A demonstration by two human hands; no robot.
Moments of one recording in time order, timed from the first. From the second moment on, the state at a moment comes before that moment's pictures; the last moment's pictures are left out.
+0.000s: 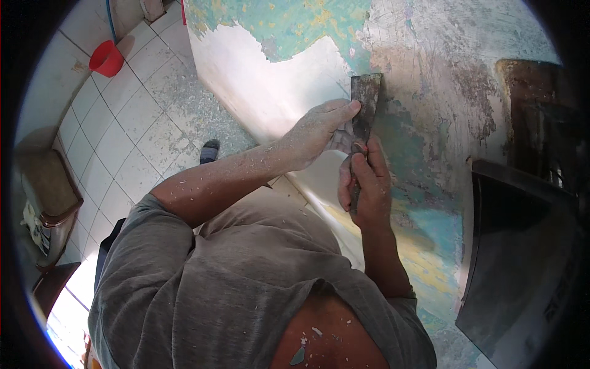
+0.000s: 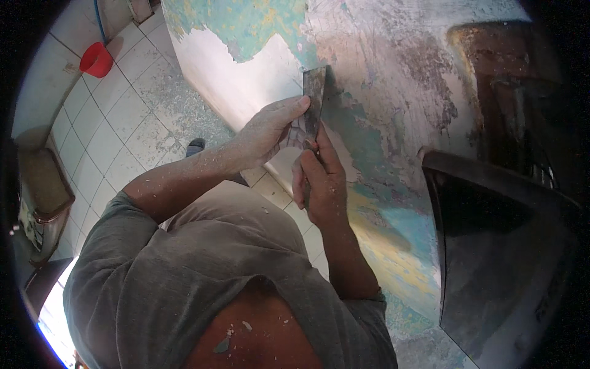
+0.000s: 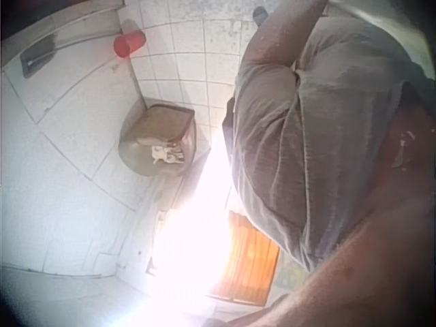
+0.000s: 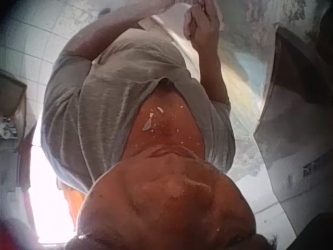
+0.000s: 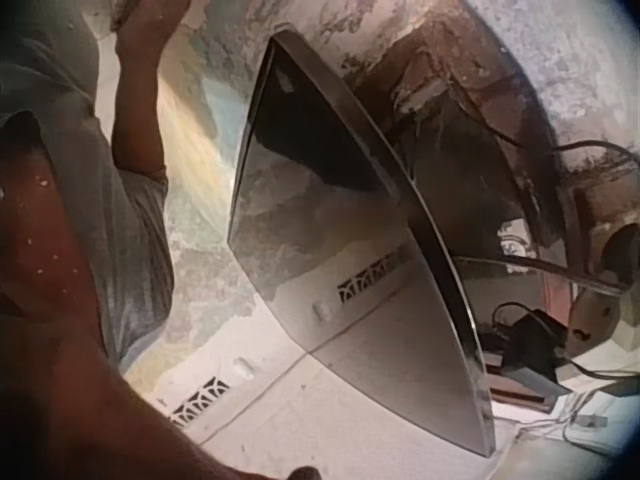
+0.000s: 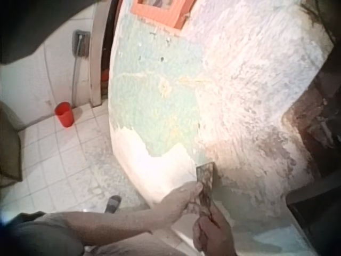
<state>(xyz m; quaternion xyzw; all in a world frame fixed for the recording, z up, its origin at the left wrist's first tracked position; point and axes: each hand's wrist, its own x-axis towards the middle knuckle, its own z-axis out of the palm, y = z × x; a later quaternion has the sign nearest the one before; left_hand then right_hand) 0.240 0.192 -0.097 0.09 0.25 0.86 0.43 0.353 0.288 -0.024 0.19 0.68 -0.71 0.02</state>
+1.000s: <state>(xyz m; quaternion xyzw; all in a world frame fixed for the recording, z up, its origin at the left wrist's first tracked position) 0.231 0.180 -0.100 0.17 0.31 0.86 0.37 0.346 0.258 -0.013 0.20 0.65 -0.74 0.02</state>
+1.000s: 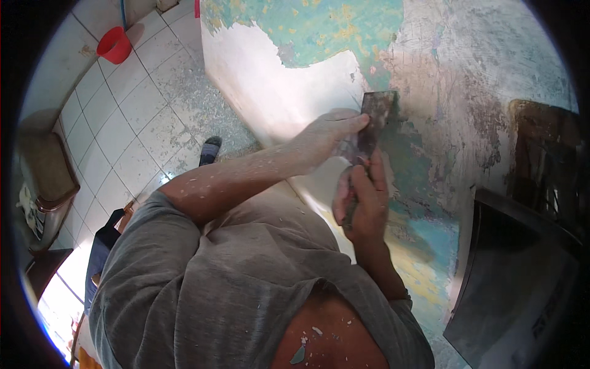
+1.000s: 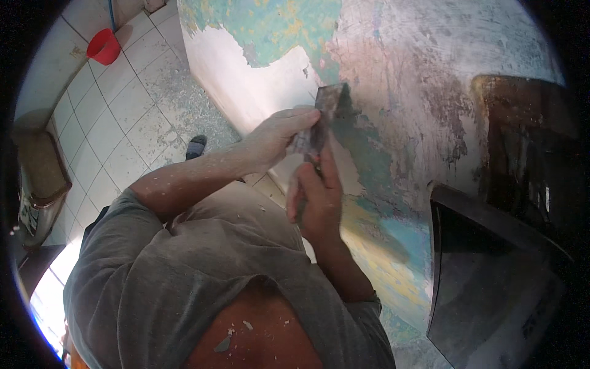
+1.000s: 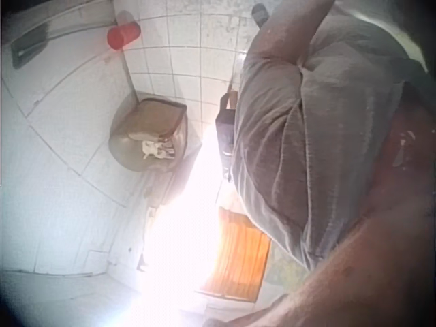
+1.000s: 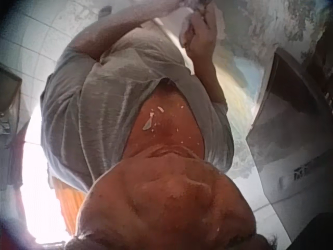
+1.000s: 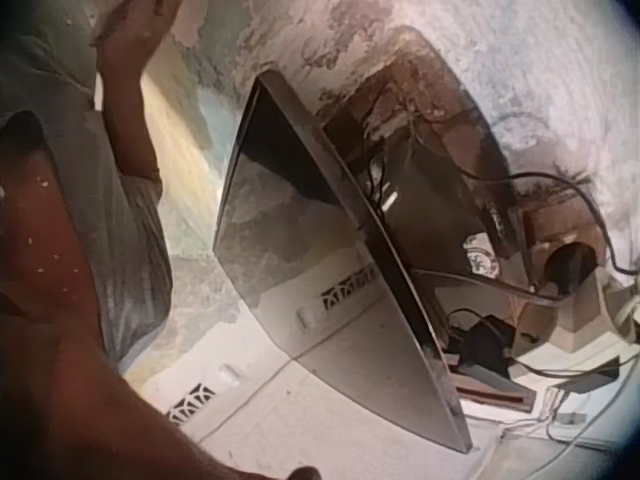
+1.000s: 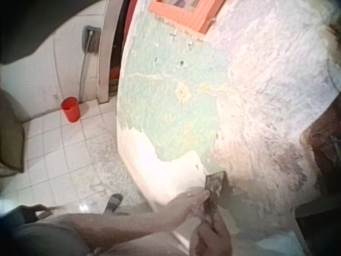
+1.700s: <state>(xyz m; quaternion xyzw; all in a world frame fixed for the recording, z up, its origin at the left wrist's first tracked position) 0.227 0.183 -0.105 0.11 0.24 0.88 0.40 0.336 0.262 -0.027 0.16 0.69 -0.70 0.00</state>
